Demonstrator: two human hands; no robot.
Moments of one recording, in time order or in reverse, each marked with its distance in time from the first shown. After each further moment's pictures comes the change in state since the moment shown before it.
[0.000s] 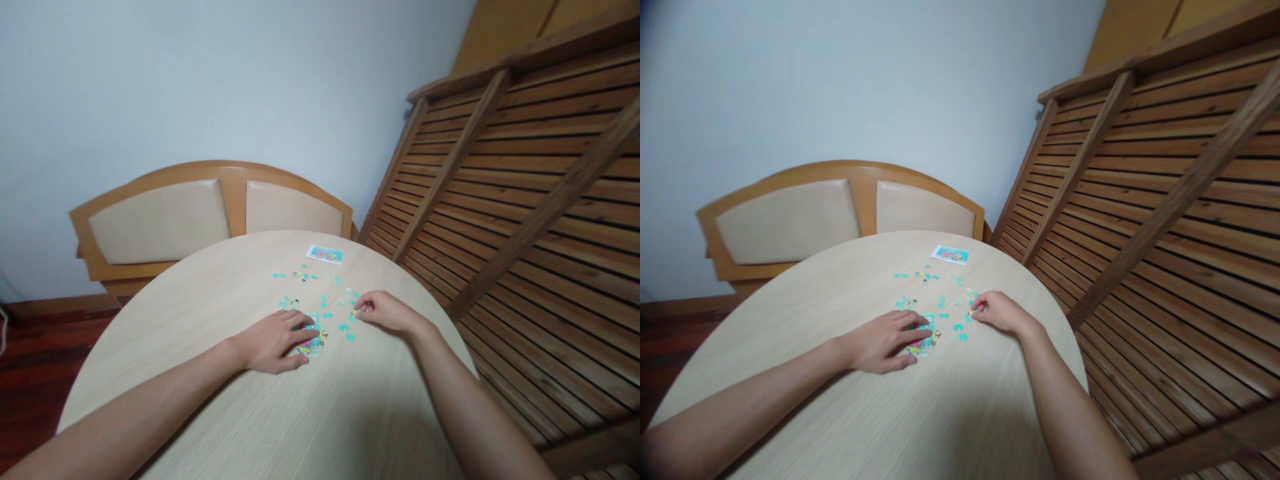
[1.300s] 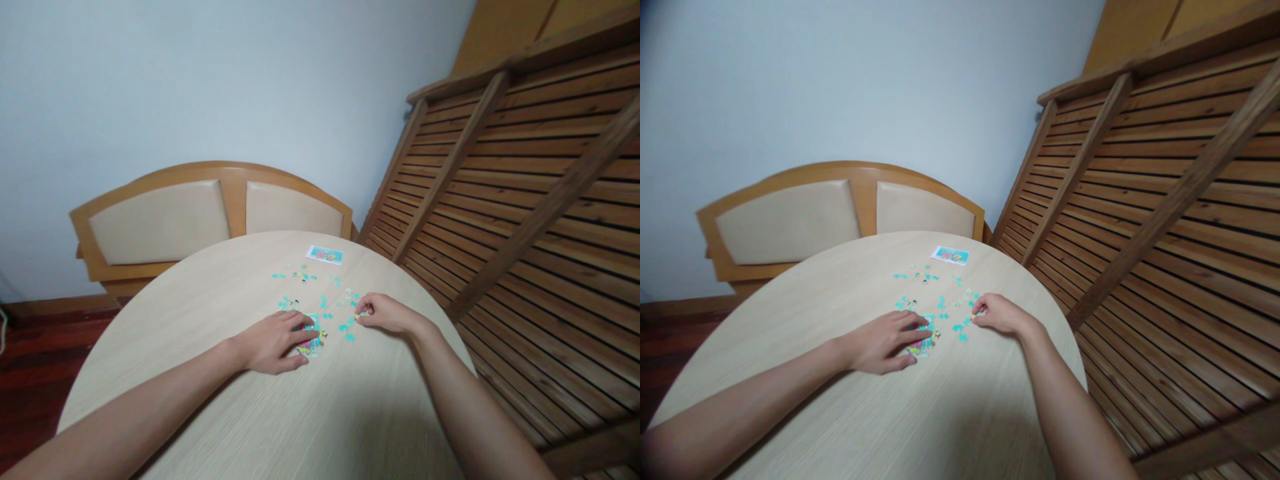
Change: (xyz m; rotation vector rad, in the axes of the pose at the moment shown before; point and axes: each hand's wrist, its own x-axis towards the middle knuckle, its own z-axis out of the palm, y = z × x) left_hand 0.000 0.000 0.000 0.001 -0.001 0.003; right_hand -0.007 -0.013 -0.005 -0.059 -0.039 0.036
